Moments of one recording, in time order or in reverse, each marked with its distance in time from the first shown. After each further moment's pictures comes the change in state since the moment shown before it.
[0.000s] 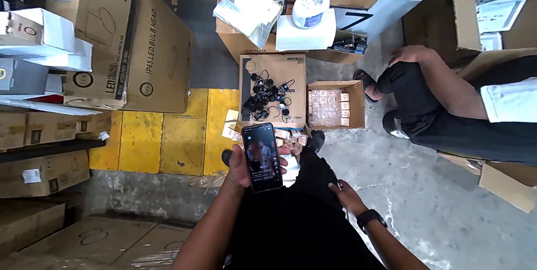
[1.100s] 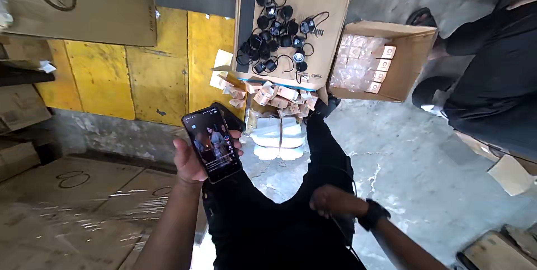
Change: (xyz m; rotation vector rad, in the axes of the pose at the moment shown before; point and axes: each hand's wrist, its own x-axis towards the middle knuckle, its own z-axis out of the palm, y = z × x) left_hand -0.108 0.020 -0.158 -0.018 0.442 0.190; right_hand 0.043 -0.037 0.057 -0.301 -0.924 -0.140
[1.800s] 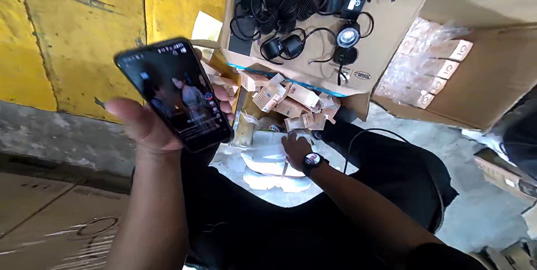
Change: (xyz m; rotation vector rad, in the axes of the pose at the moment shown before) left_hand 0.127 0.017 -0.187 0.314 -0.044 0.239; right_hand 0.355 0.007 -0.106 -0.982 0.200 0.437
